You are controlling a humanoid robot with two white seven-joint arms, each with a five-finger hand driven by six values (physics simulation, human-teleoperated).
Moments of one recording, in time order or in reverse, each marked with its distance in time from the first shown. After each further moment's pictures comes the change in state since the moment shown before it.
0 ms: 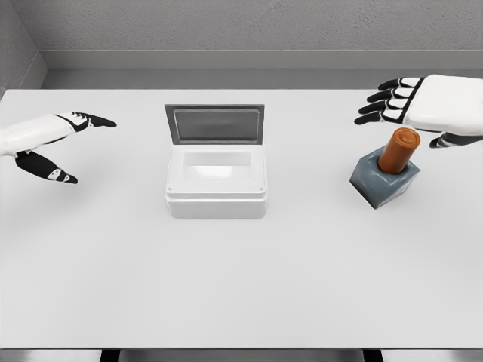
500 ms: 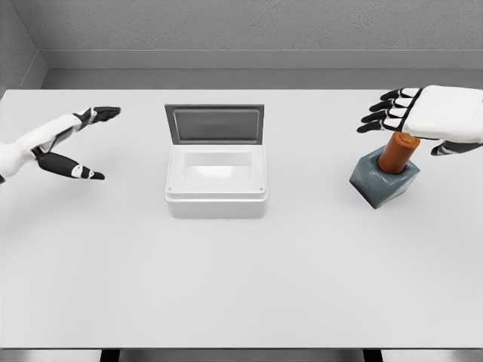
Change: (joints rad) left arm -0.147 0.017 -0.455 0.156 0.541 0.001 0.193; right arm 0.011 0.007 0.028 0.033 0.034 0.000 0.000
